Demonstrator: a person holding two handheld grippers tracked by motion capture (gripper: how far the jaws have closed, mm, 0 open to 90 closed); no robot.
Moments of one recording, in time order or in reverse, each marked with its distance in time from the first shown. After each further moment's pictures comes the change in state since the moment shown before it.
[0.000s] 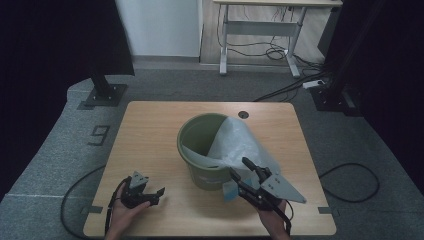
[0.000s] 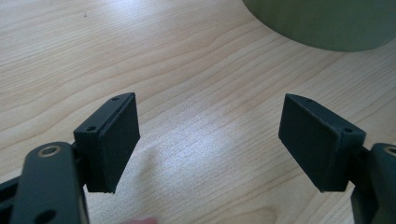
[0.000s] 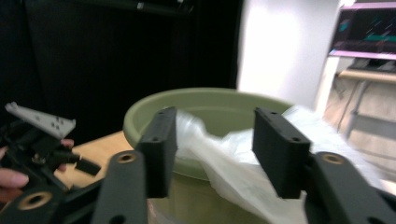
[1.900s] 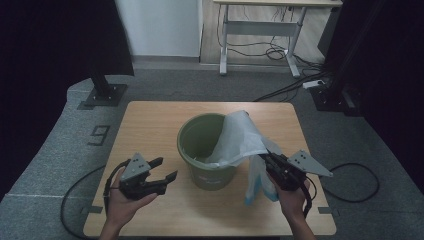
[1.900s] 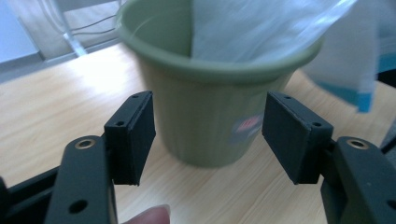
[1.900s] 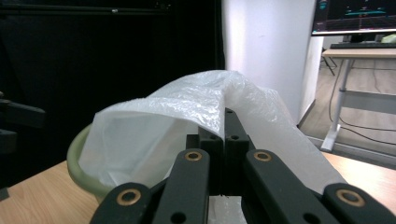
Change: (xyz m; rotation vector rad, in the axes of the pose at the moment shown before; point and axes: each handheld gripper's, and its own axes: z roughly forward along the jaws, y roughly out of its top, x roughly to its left) left arm -0.072 0.114 -0.102 -0.242 -0.147 0.153; right arm -0.064 0.028 -0.002 0.060 -0.029 0.112
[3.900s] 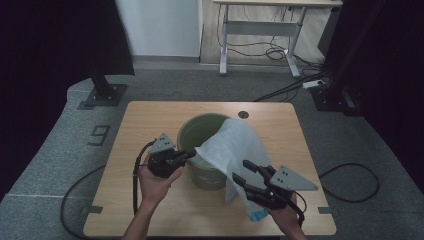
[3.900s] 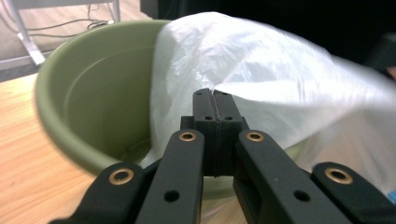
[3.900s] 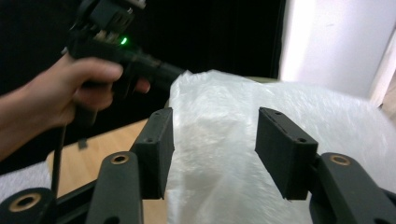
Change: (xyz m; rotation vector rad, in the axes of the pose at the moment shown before) left arm 0.008 0.032 0.057 -0.046 -0.102 -0.129; right arm 0.045 -0.014 -0.013 0.072 0.222 -0.076
